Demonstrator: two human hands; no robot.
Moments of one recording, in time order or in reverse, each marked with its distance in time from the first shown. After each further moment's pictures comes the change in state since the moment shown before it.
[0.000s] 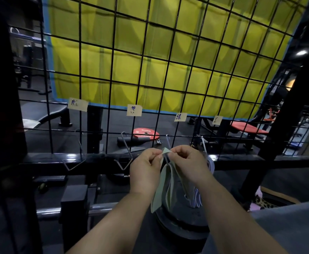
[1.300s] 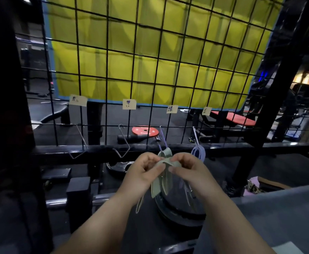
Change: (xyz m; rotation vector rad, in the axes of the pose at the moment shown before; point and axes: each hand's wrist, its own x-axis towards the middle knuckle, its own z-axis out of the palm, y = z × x) left_hand -0.049 0.004 -0.035 -0.170 -0.395 0.001; right_hand -0.079 0.003 -0.026 0.320 -0.181 0.043
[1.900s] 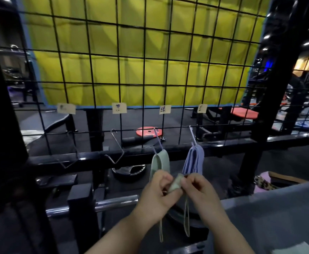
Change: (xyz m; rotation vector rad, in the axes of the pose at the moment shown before) left_hand -0.014 -0.023 0.048 0.220 -0.123 -0.052; right_hand -0.027 0.047 -0.020 -0.022 0.181 -0.047
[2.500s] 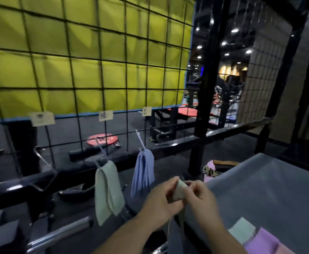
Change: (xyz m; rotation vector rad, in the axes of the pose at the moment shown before) left_hand 0.051 -0.007 0.121 0.059 -0.405 0.060; right_hand -0.024 0.021 -0.094 -0.344 0.540 0.125
